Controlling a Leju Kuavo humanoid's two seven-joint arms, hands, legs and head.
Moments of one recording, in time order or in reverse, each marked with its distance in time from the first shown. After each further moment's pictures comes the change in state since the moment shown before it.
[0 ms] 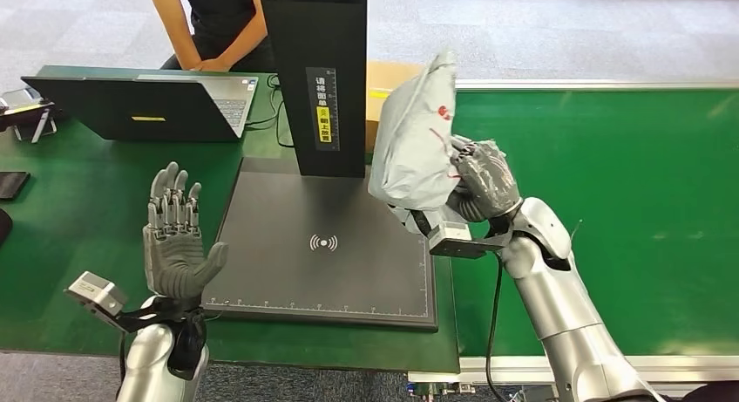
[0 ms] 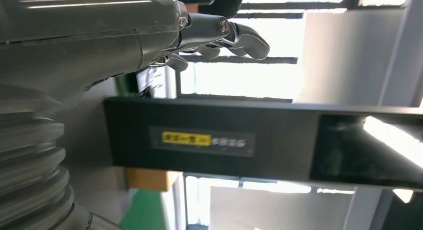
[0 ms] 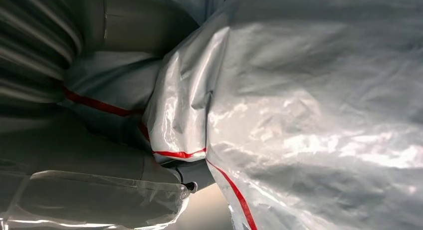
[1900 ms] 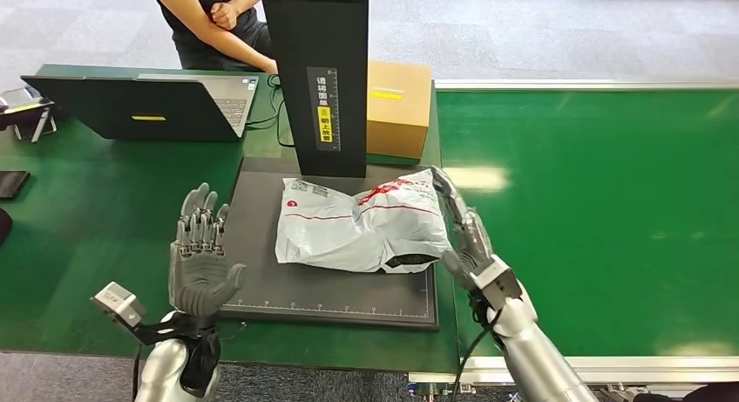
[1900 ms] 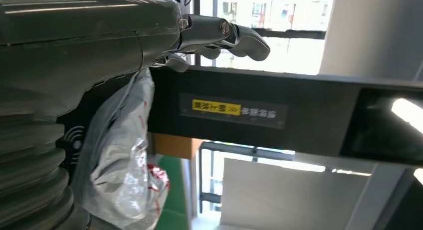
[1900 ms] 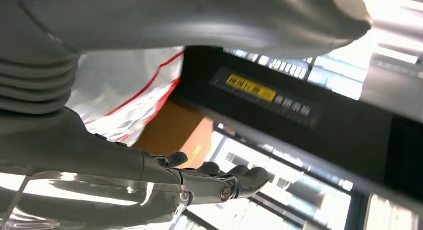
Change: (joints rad) left arm 0.051 -0.012 -0.033 0.058 0.003 -0.085 0.005; right arm 0.279 -0.008 0.123 -0.086 -0.818 0.162 -0.043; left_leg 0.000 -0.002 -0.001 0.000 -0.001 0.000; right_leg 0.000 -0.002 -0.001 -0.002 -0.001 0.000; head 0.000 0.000
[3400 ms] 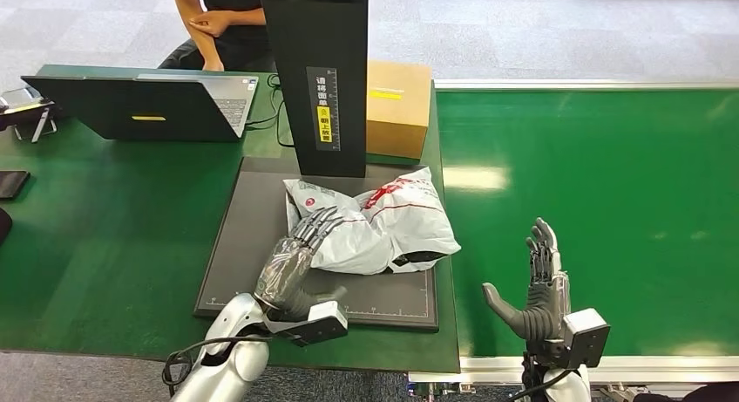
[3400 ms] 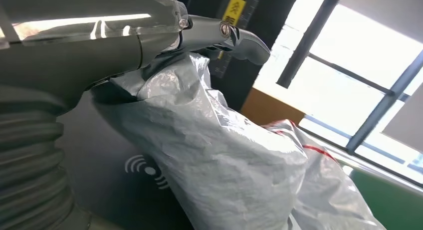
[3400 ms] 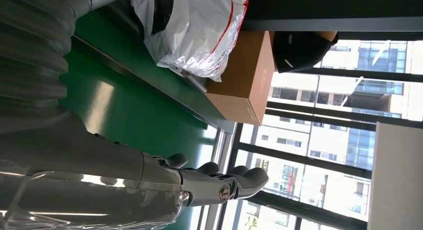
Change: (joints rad) left arm -0.148 0.031 -0.338 0.232 -1.052 0.559 0.191; right arm 0.328 0.183 -0.532 -0.169 0.035 0.157 0.035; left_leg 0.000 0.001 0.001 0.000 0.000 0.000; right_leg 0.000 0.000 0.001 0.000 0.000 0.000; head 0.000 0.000
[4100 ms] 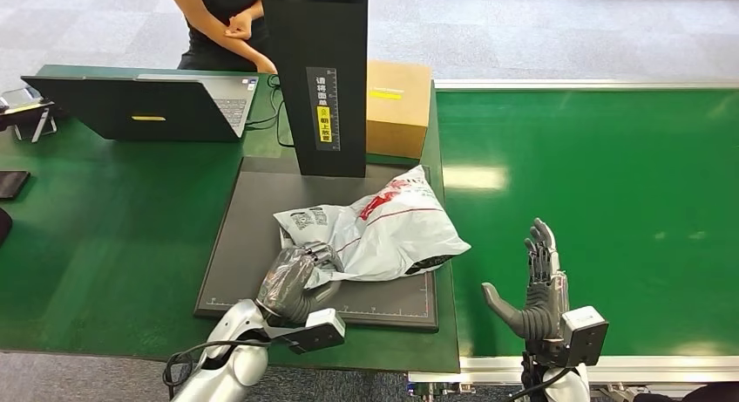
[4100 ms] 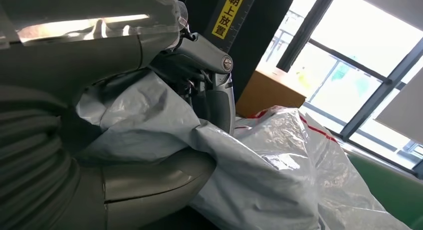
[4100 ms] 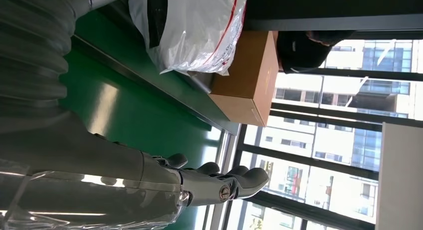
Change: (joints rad) left arm 0.001 0.027 -0.034 0.031 0.084 -0.015 -0.017; right arm -0.003 0.000 0.000 0.009 -0.005 0.000 0.015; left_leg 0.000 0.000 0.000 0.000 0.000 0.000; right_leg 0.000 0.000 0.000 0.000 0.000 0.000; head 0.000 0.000
